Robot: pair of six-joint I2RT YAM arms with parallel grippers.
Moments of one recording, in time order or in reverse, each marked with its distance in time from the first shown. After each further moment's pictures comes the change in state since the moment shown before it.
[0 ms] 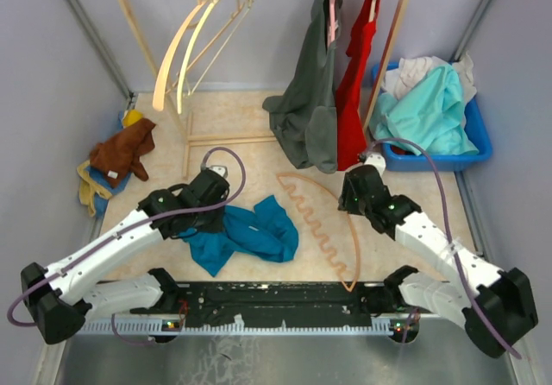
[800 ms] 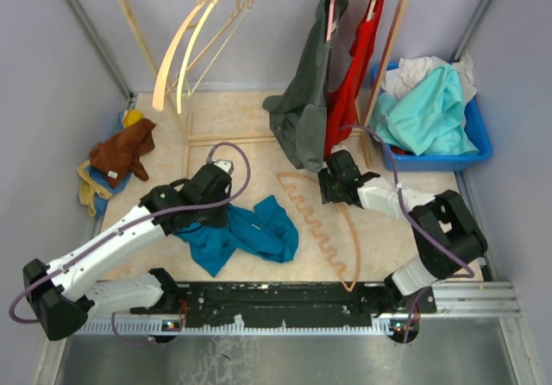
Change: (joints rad) left arm 0.000 0.034 0.042 0.039 0.015 0.063; right arm -0.094 0.553 0.109 0.270 -0.129 -0.357
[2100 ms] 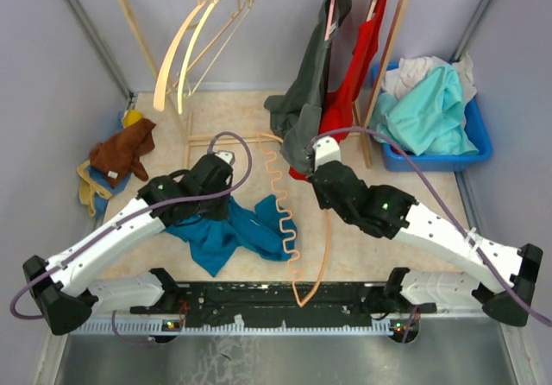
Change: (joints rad) left arm 0.000 0.048 0.122 -0.062 -0.006 0.018; right arm 0.461 -0.444 0.270 -0.415 0.333 0.012
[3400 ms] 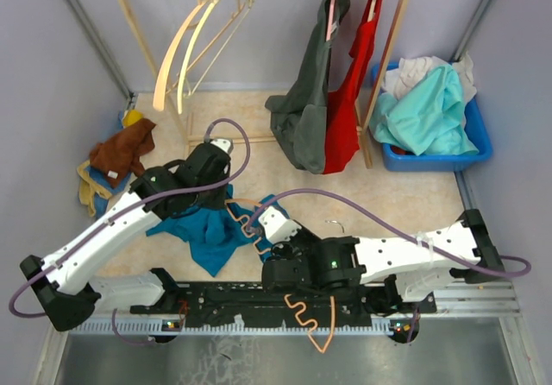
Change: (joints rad) left arm 0.000 0.033 0.148 -0.065 -0.074 0.039; right arm 0.711 0.280 0.193 -0.499 0.515 0.303
